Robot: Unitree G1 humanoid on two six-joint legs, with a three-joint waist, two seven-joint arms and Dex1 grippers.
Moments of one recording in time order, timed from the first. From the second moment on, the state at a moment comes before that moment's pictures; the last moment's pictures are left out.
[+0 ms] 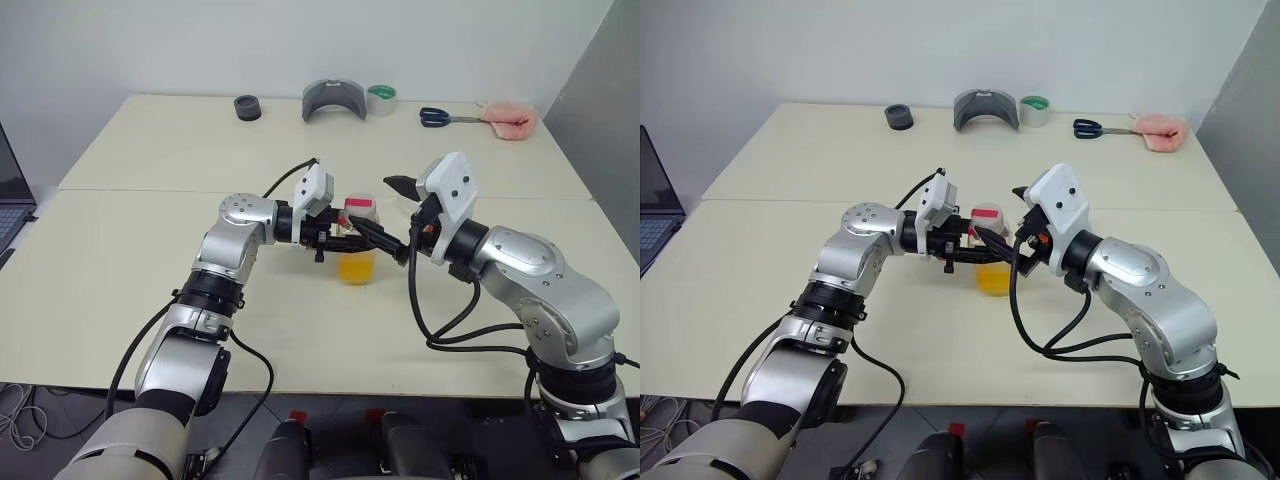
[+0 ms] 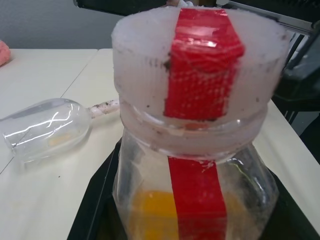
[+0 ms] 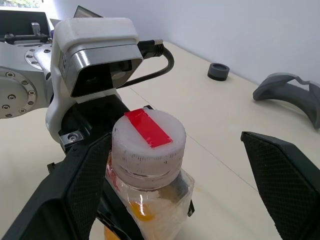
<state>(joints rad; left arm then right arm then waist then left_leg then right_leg) -0.90 0.35 -0.16 0.48 -0.27 0.19 -1.36 -0.57 -0.45 0.09 -0.59 0.44 0.86 0.42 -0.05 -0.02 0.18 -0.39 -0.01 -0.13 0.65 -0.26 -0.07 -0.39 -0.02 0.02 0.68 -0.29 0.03</state>
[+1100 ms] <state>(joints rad) -0.90 0.35 -0.16 0.48 -0.27 0.18 -1.36 -0.63 -0.42 0.09 -0.52 0.53 0.90 0.48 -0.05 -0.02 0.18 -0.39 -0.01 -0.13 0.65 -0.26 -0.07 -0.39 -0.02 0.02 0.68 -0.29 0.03</state>
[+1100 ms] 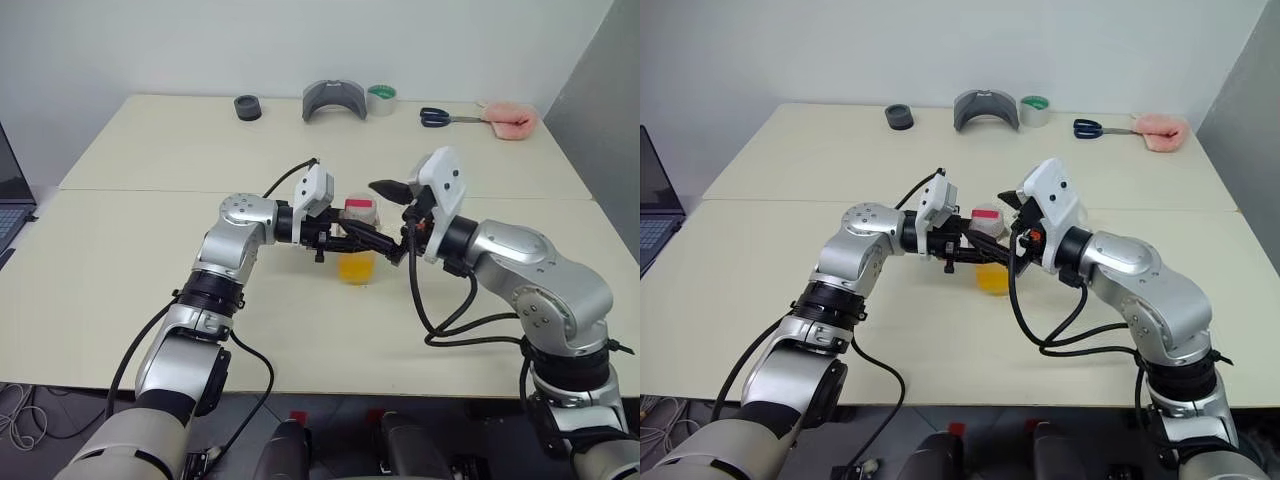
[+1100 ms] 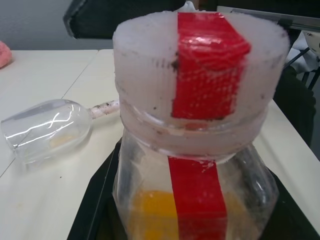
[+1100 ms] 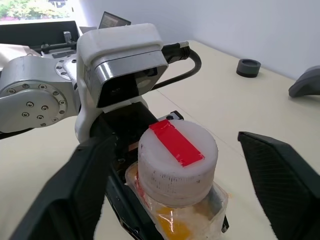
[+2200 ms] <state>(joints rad) -0.85 0.36 -0.15 0.46 -0.27 0.17 -1.32 -0.19 -0.49 -0.22 -0.71 0.37 0.66 0.40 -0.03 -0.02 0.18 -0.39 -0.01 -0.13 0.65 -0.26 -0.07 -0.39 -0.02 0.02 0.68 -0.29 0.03</state>
